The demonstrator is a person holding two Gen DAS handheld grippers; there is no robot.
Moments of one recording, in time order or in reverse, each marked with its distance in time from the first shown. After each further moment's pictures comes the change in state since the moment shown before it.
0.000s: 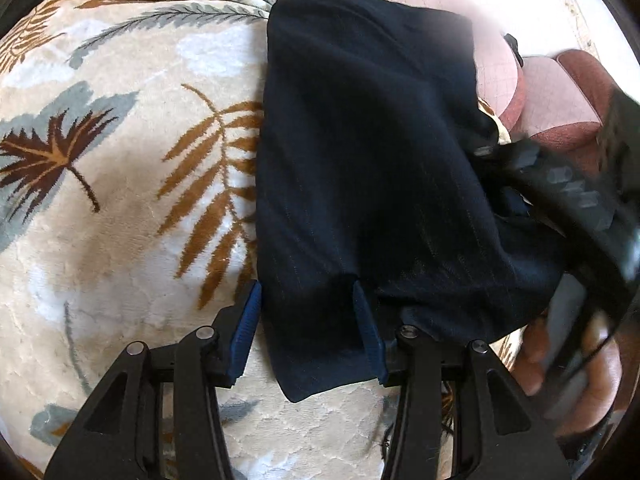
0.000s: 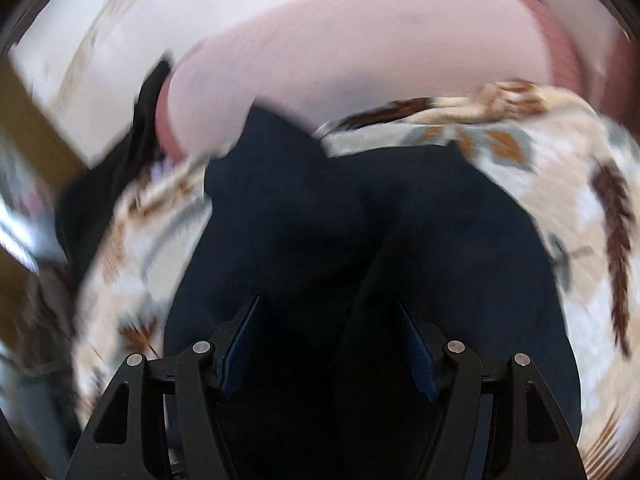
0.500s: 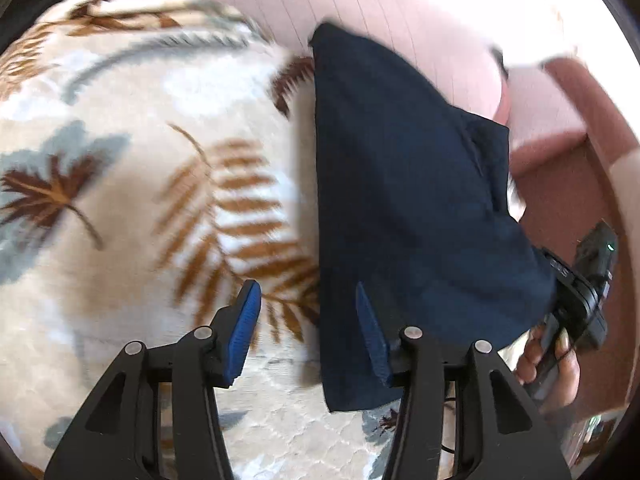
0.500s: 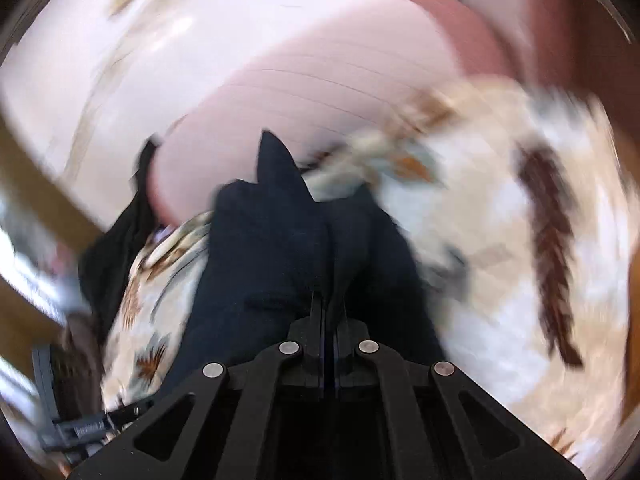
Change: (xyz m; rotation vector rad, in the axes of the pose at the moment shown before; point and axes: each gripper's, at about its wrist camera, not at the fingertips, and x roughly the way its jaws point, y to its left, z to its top) left arm -0.010 -0.009 0.014 0.047 -0.013 -0.009; right arm -0.044 -0.149 -0.030 0.276 -0.142 0.143
